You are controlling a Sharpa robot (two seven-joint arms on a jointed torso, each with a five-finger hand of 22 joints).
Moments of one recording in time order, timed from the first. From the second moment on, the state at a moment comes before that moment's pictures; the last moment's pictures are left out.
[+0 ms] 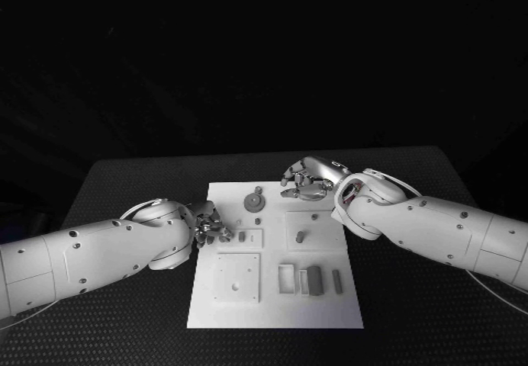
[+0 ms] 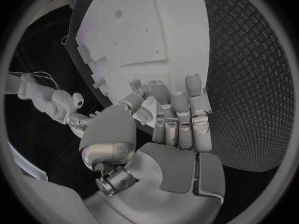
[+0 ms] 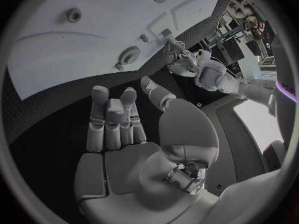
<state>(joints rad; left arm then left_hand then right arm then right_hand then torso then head) 1.29 -0.70 -0.23 1.45 -1.14 -0.16 -0.53 0.87 -0.08 0.57 -0.13 0.16 1.14 0.01 0.45 0.57 1.32 -0.09 0.85 0.63 1.15 -0.16 1.36 0.45 0.01 1.31 -0.25 0.31 1.31 1.15 -0.68 0.03 1.35 -1.39 -0.38 -0.04 1.01 -0.11 0.57 -0.23 0.05 0.96 0.11 0.25 0.58 1.07 0.00 1.06 0.73 1.24 -0.10 1.34 0.84 0.25 1.16 -0.01 0.83 1.31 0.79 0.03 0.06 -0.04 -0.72</state>
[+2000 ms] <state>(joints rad) 1.28 -0.70 -0.23 1.45 -1.16 -0.15 -0.53 0.88 -0.05 0.55 -0.18 0.20 1.16 0.02 0.45 0.57 1.33 -0.09 0.85 0.64 1.16 -0.16 1.37 0.46 0.01 1.32 -0.25 0.33 1.31 1.15 -0.68 0.03 1.35 -1.39 -0.38 -0.04 1.01 -0.11 0.58 -0.23 0.05 0.96 0.11 0.25 0.58 1.07 0.00 1.06 0.73 1.24 -0.10 1.34 0.84 0.25 1.16 -0.01 0.83 1.31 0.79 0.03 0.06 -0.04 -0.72</state>
